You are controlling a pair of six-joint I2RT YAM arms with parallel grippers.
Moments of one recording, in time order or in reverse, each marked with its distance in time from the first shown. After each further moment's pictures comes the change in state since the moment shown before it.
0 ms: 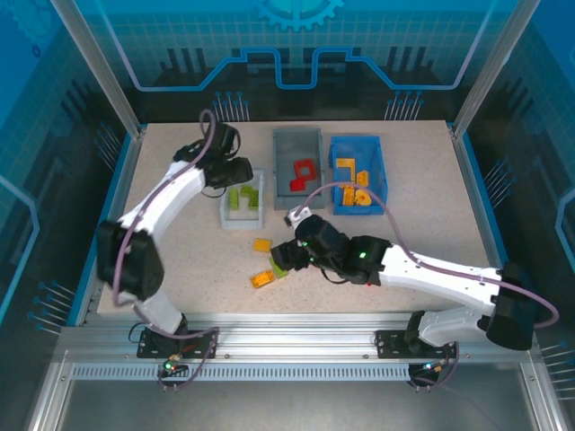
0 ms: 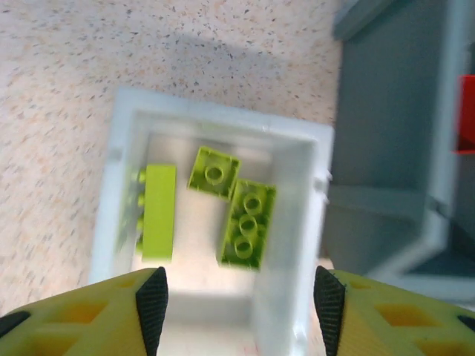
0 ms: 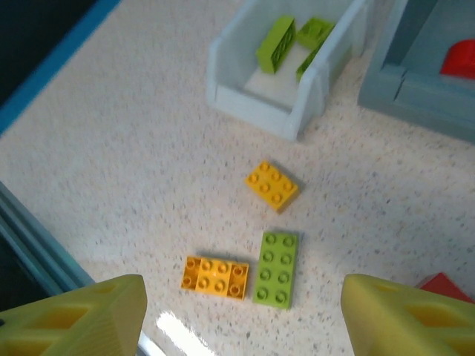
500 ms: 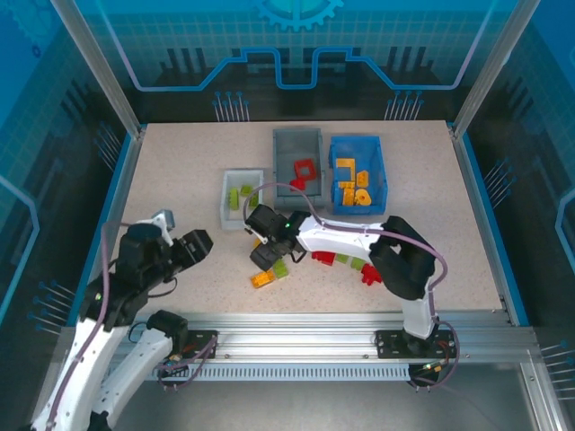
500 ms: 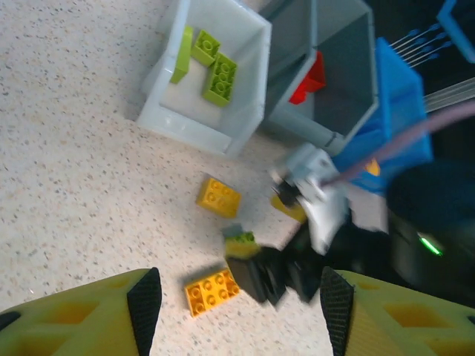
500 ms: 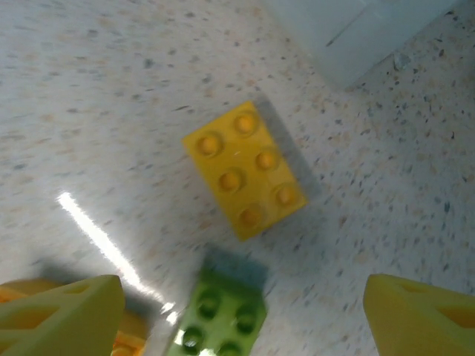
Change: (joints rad) left arm -0.007 -1.052 -0.555 -0.182 0.128 -0.233; right arm -0.142 0.623 0.404 -0.169 -0.089 -0.366
